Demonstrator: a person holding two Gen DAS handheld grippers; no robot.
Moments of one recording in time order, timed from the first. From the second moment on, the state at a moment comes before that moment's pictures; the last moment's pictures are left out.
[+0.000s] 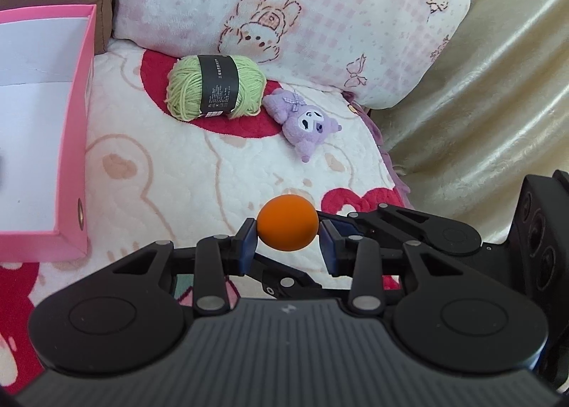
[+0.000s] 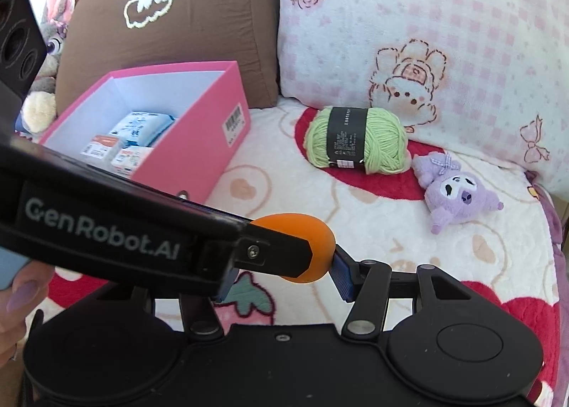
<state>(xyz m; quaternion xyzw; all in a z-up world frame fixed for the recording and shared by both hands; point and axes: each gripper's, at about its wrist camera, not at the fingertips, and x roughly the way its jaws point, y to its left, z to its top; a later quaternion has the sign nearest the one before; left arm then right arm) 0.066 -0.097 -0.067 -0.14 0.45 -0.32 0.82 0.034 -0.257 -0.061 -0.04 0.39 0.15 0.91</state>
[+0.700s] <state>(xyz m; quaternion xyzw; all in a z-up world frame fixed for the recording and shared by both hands) 0.031 -0.056 0.001 -0.09 0.47 -0.30 0.82 -0.009 -0.227 -0.011 -0.02 0.35 0.22 0.91</state>
